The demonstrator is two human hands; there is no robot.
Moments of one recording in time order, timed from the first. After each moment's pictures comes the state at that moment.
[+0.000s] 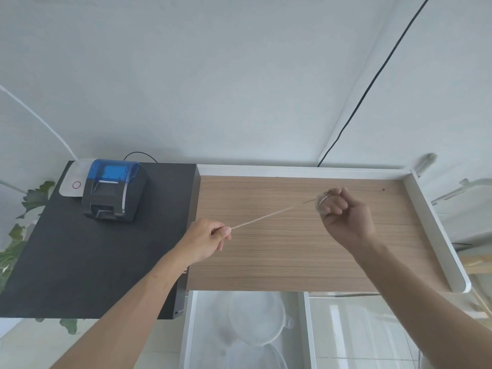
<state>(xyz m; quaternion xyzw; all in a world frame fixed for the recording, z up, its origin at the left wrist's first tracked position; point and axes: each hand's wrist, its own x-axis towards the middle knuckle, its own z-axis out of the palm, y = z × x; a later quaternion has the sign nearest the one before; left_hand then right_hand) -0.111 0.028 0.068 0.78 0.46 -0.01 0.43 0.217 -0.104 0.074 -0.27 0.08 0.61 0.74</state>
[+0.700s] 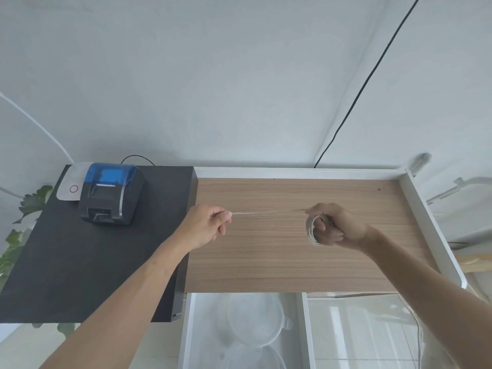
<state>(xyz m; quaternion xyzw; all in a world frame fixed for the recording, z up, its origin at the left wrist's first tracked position) -0.095 0.048 0.087 0.78 0.44 0.05 0.44 0.219 -0.109 0.091 -0.51 -0.29 0.70 0.42</state>
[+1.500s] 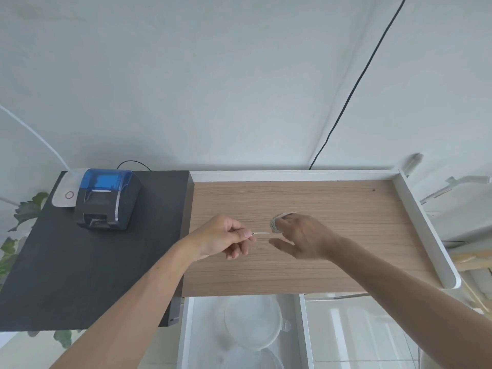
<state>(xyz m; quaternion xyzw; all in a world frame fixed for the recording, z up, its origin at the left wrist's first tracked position) -0.069 0.023 0.101 0.64 0.35 -0.04 0.68 0.177 -0.102 0.062 -0.57 -0.80 0.09 0.15</state>
